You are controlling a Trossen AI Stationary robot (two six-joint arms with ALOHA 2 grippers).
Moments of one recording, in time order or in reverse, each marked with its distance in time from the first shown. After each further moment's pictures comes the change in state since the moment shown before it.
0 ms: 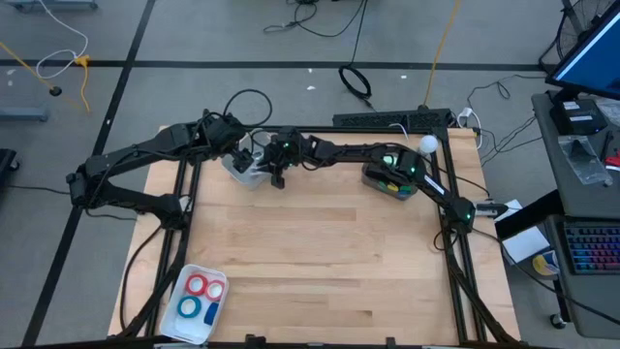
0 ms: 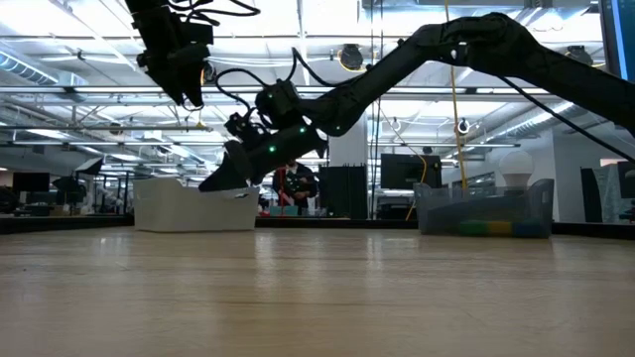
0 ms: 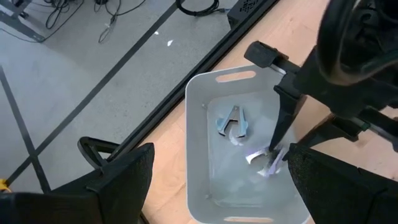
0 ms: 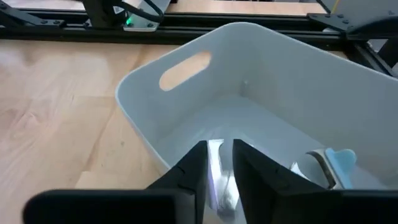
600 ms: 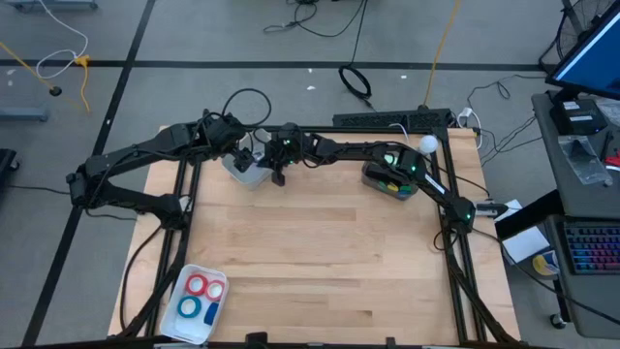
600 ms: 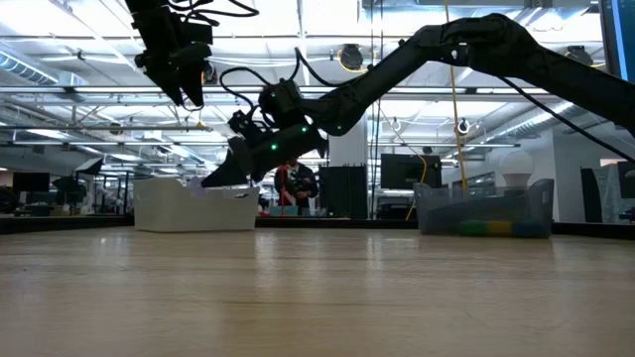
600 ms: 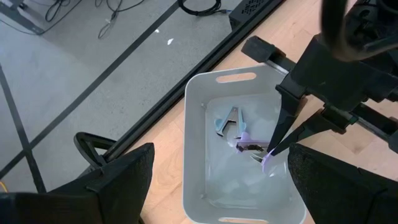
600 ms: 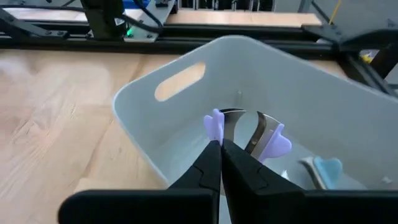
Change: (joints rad) left arm 0.000 0.000 0.000 0.000 0.000 -0.042; right arm -0.018 -0.002 0.000 0.019 -0.026 0.000
